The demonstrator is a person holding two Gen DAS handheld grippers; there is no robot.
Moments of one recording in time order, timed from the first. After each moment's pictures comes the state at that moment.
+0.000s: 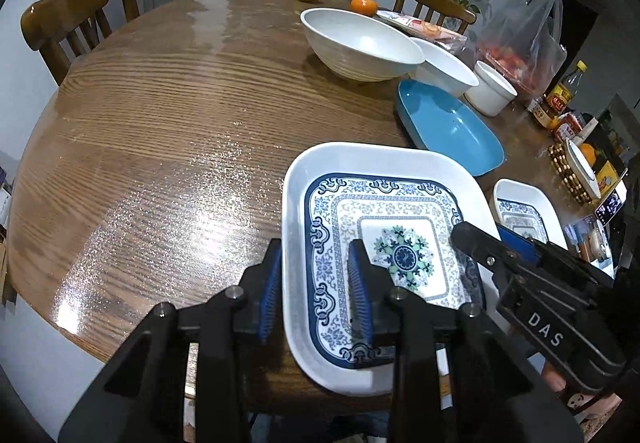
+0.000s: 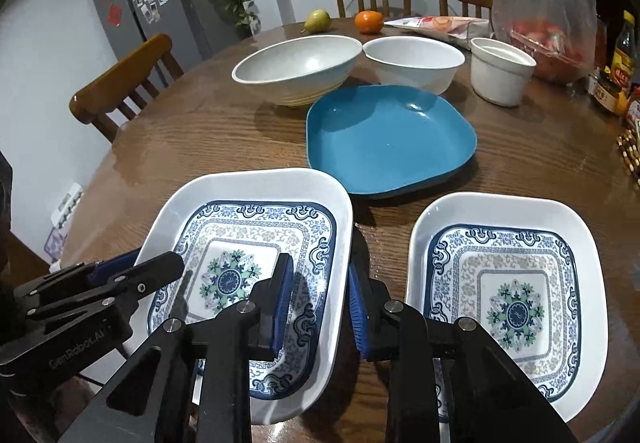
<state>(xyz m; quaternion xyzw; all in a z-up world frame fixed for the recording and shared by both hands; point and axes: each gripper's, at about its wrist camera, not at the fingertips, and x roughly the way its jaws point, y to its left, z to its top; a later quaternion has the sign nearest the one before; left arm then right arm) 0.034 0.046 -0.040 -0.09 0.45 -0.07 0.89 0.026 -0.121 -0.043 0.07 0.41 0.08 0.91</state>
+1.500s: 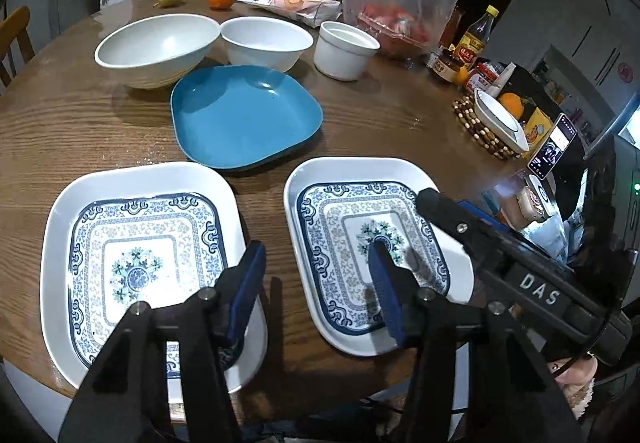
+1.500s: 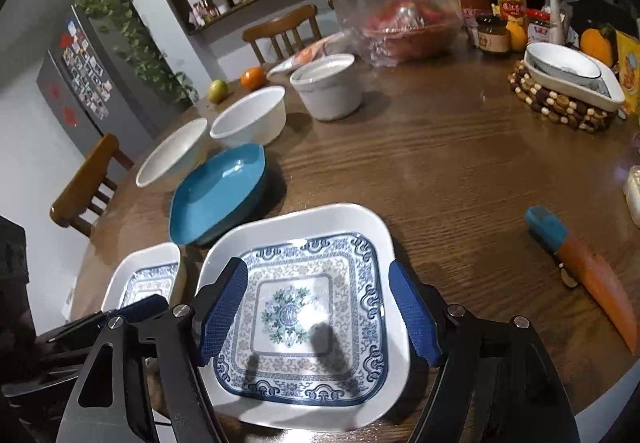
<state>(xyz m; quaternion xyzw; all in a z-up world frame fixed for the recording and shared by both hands) 0.035 -0.090 -0.017 -0.06 0.45 -0.21 0.87 -0.021 -0.277 -0.039 0.21 0.34 0.00 0.92</state>
